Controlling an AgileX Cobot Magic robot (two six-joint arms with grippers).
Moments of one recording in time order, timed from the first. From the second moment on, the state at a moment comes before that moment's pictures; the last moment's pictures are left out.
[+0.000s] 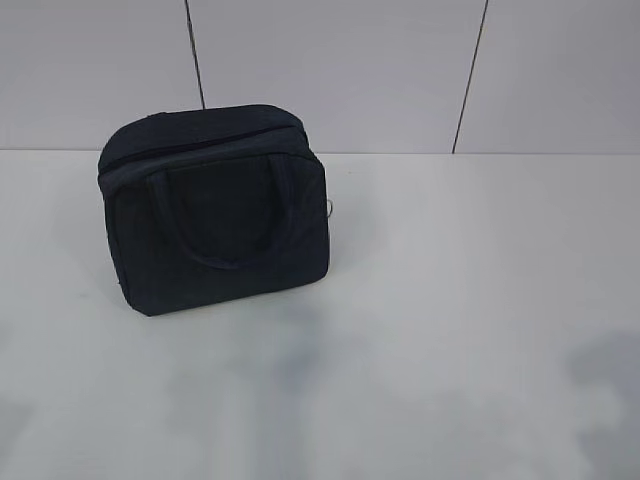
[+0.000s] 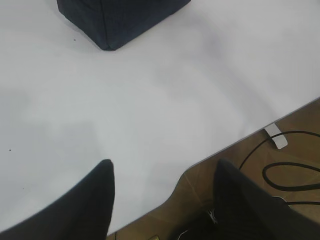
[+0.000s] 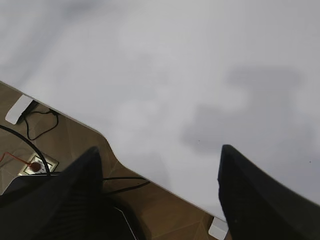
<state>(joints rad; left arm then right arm) -0.52 0.24 -0.53 -0.06 1.09 -0.05 0.51 0.19 -0.49 -0.01 1.14 -0.03</state>
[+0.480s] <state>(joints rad) -0.19 0.16 -0.53 -0.06 1.09 -0.05 0.15 0.14 -0.49 -0.01 1.14 -0.03</state>
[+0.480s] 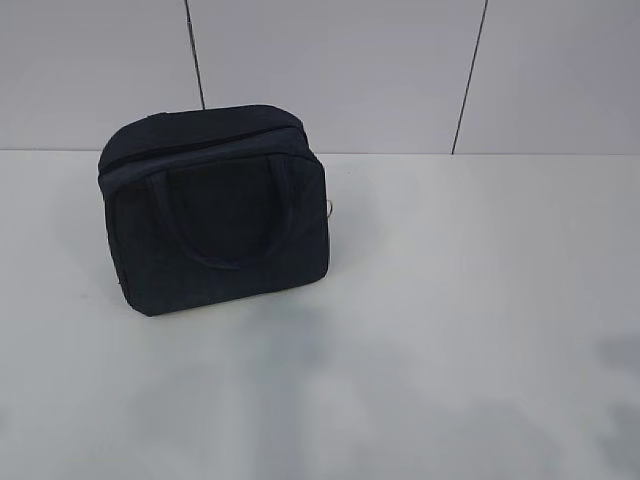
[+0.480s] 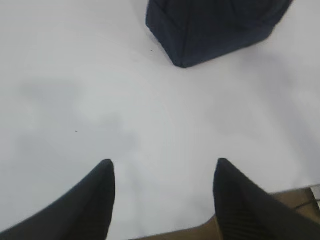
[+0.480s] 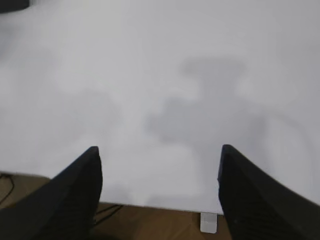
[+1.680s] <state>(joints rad) -0.05 0.01 -0.53 -0.06 1.09 -0.05 0.04 -0.02 -0.49 -0.01 1.14 -0.03</state>
